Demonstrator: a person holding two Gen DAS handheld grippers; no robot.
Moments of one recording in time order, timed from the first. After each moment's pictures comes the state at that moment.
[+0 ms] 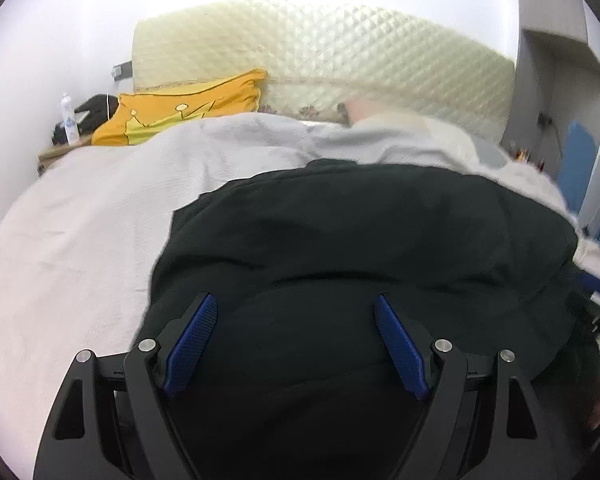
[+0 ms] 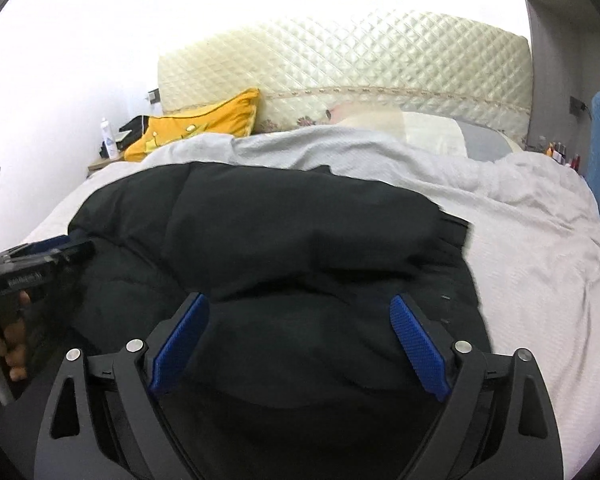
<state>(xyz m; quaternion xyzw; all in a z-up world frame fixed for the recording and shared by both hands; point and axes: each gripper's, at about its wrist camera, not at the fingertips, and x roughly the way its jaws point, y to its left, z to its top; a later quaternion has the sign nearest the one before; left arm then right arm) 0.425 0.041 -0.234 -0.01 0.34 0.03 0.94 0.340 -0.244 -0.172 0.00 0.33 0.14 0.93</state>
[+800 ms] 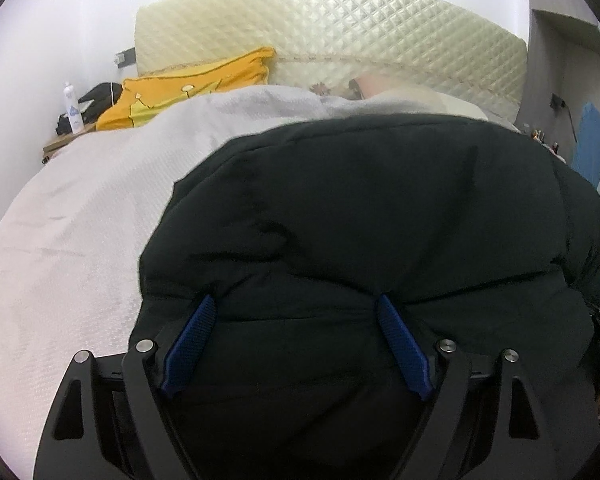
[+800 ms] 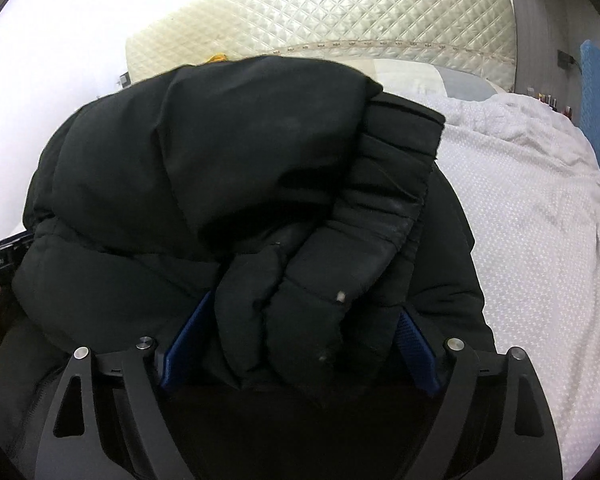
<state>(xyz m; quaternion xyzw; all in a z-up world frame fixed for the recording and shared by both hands) 0.438 0.049 -0.259 -0.02 0.37 0.04 0.93 0.368 -0.280 -0.230 0.03 0.39 0.13 0.91</state>
